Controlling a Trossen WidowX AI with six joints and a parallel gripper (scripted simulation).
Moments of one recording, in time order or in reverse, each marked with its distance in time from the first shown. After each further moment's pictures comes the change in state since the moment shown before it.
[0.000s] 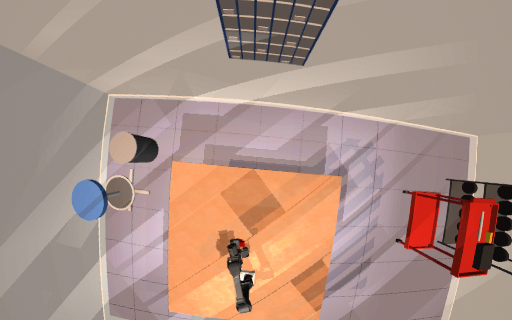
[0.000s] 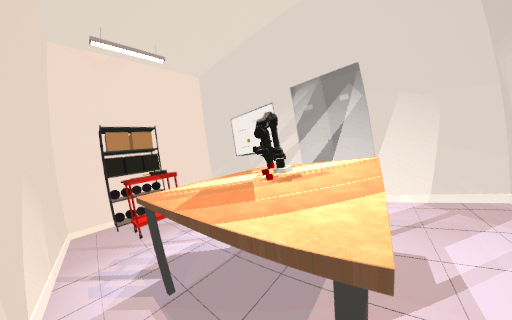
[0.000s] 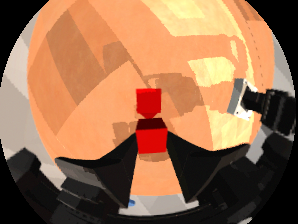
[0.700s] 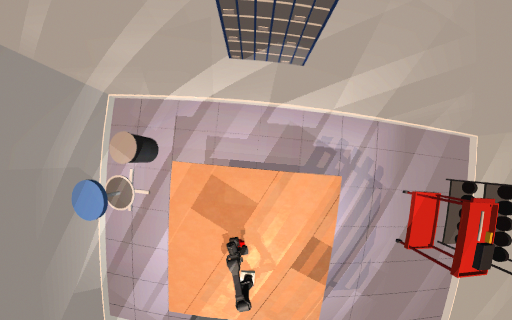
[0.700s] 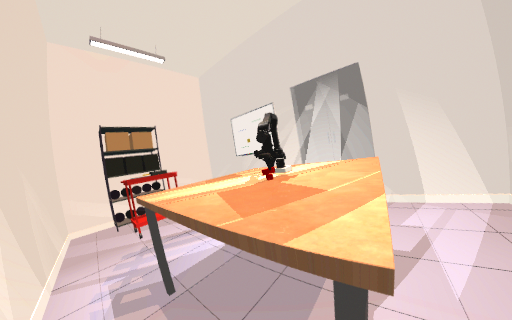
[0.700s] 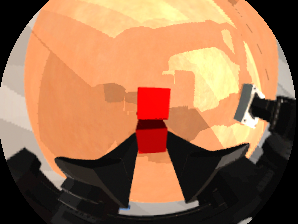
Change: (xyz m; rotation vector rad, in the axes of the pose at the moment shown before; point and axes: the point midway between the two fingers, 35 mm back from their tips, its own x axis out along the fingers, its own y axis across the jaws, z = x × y) arm 0.026 0.002 -0.001 -0.048 -0.030 0.008
